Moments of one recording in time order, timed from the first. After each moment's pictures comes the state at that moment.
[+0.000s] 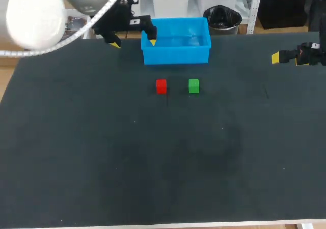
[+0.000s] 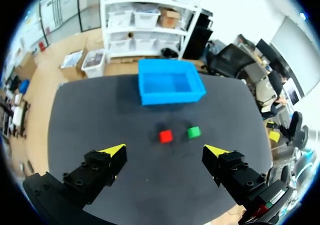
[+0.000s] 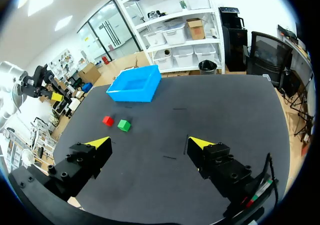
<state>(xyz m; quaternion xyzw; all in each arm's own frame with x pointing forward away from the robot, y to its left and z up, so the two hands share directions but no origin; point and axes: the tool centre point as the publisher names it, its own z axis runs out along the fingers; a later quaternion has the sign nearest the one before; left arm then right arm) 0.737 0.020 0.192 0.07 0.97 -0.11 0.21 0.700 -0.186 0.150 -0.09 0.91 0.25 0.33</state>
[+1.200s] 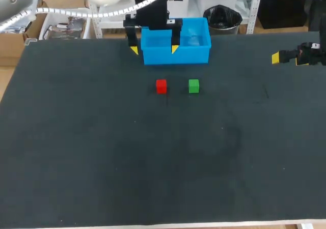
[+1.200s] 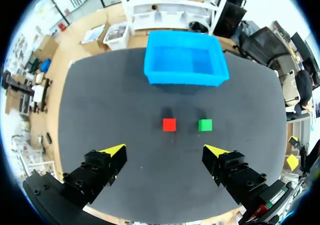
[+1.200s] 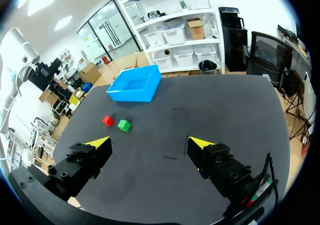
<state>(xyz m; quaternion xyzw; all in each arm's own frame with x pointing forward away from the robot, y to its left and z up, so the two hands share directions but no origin) 0.749 -0.022 0.160 0.00 1.00 0.00 0.09 0.700 -0.186 0.150 -0.09 0.91 0.25 0.33</state>
